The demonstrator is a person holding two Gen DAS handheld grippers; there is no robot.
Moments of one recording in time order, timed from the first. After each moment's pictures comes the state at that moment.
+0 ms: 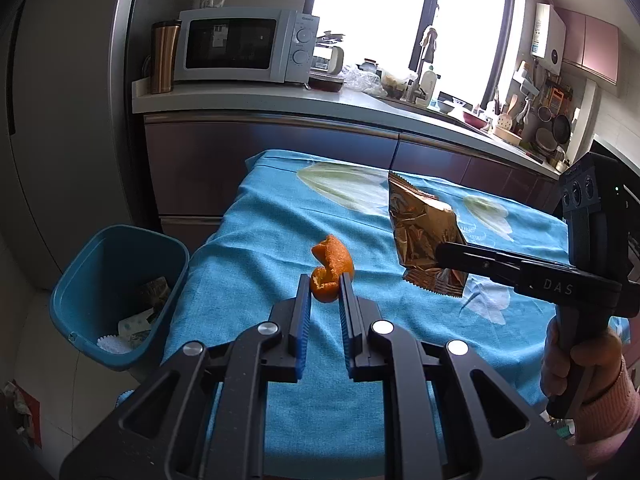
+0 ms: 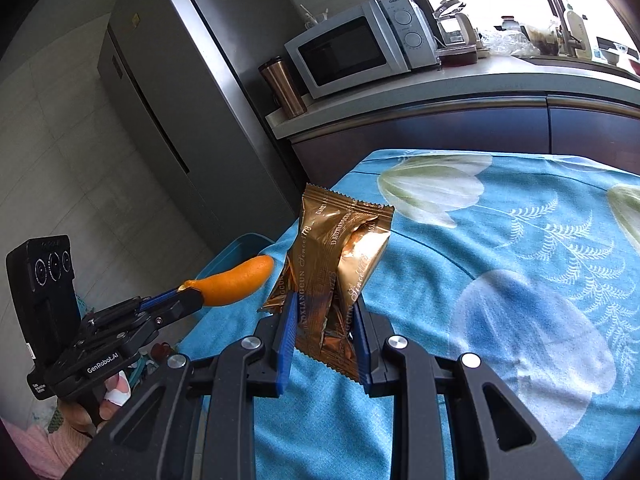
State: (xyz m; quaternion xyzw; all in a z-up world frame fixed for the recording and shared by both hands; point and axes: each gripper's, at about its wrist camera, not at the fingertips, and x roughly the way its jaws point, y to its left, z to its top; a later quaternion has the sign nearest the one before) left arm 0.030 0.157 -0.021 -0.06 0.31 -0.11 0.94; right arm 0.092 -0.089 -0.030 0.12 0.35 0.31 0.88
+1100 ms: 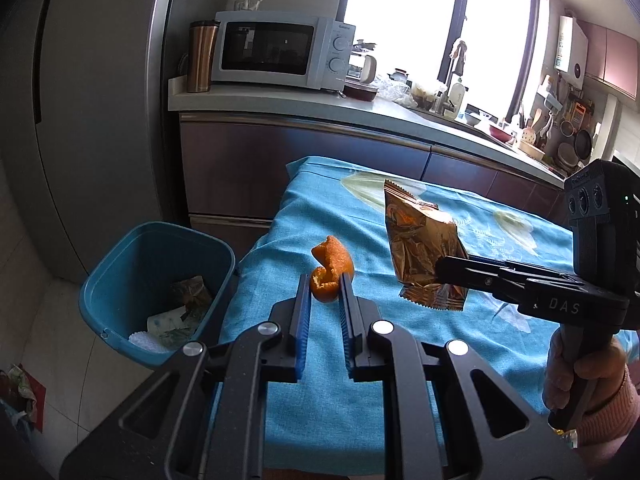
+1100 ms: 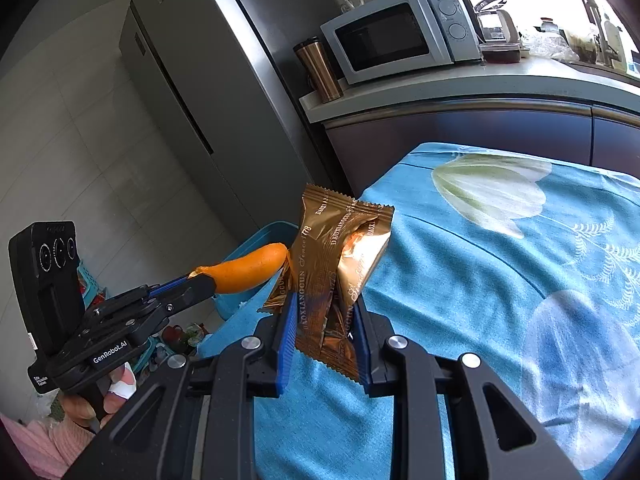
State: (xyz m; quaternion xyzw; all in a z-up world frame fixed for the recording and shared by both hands) left arm 0.021 0.196 -0.016 -0.07 0.31 -0.06 0.95; right arm 0.103 -0.044 -0.029 0.09 0.36 0.36 0.86
